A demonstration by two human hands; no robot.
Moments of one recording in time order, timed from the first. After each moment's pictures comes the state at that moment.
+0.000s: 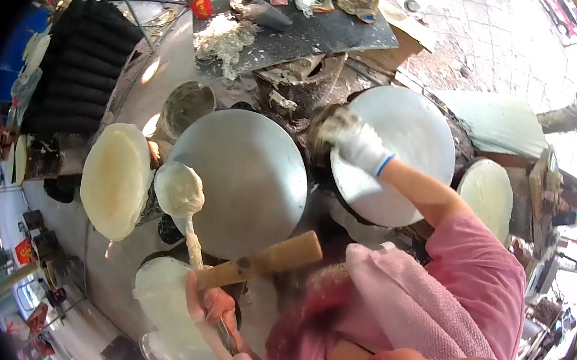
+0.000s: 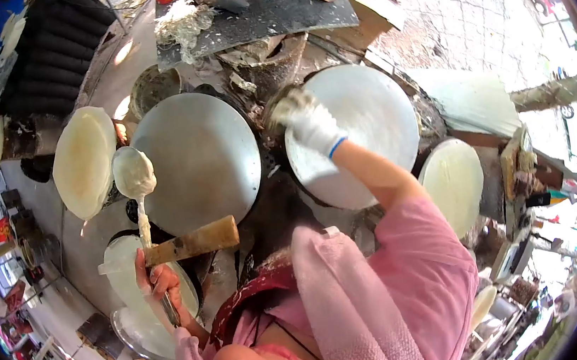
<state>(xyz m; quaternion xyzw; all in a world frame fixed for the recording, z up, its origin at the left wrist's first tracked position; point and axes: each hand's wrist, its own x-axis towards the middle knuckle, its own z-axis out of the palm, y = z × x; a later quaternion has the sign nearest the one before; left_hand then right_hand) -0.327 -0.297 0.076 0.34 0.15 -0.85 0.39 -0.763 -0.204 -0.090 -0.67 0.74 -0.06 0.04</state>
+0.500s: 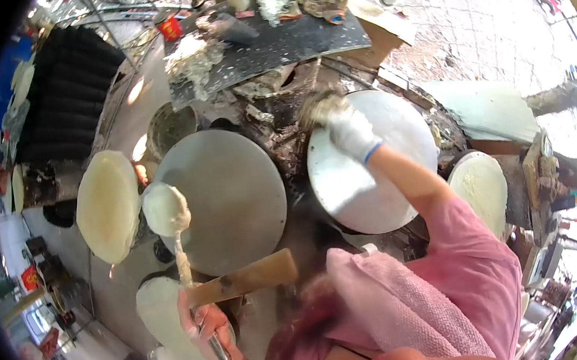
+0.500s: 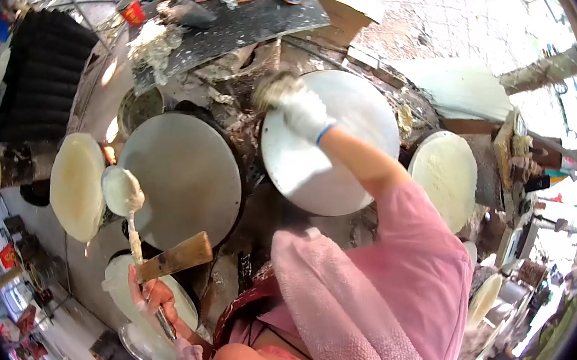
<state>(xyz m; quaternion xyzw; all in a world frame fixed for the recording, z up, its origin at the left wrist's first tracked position) -0.349 -0.283 0.083 0.32 0.07 -0.88 0.34 -0.818 -0.194 -0.093 -0.57 0.81 -0.17 0.03</state>
